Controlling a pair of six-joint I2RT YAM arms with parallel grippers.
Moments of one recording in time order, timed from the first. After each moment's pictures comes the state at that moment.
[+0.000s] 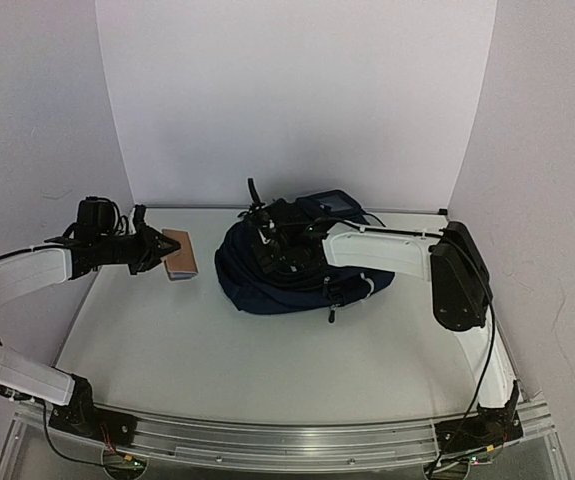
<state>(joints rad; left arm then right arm) -0.19 1.28 0.79 -0.07 0.63 -0.77 0.93 2.28 1.93 -0.38 0.44 0.13</state>
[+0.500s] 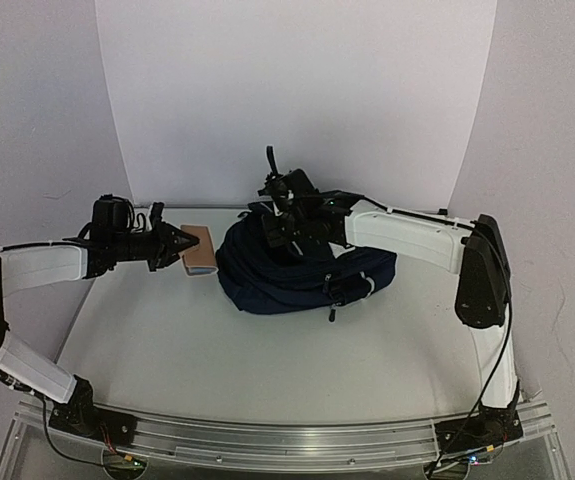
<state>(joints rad) -0.27 1.39 0.80 0.14 0.71 -0.91 0.91 2.15 1.95 -0.45 0.42 0.26</state>
